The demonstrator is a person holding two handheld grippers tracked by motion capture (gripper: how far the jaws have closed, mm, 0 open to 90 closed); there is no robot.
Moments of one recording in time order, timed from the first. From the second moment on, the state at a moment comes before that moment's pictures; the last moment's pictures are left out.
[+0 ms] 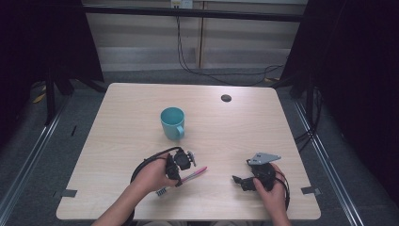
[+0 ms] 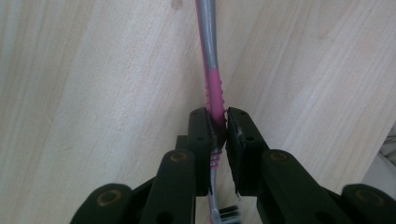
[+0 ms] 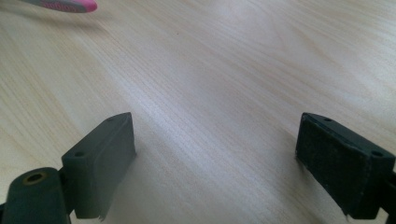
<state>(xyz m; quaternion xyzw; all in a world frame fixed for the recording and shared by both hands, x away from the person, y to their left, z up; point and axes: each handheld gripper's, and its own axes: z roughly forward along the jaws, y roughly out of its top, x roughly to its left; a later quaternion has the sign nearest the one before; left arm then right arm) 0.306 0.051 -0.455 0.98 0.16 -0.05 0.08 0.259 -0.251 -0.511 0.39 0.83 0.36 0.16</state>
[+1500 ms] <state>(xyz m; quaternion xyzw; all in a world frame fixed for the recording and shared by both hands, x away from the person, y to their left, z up) 0.327 0.061 -0.434 0.98 0.18 -0.04 0.09 0.280 -0.184 -0.467 0.24 0.90 0.31 0.17</state>
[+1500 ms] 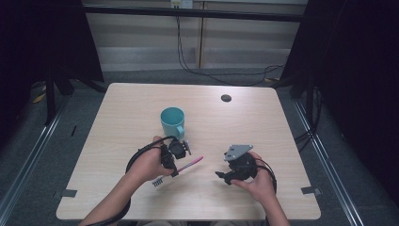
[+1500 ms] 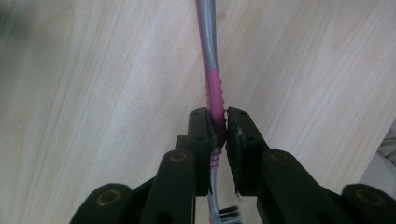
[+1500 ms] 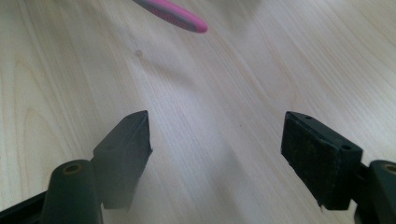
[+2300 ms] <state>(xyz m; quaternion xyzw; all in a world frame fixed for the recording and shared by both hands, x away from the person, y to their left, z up) 0.331 0.055 -0.425 0.98 0.17 -0.04 0.10 0.288 -0.134 -0.455 0.18 0.91 0.32 0.18</state>
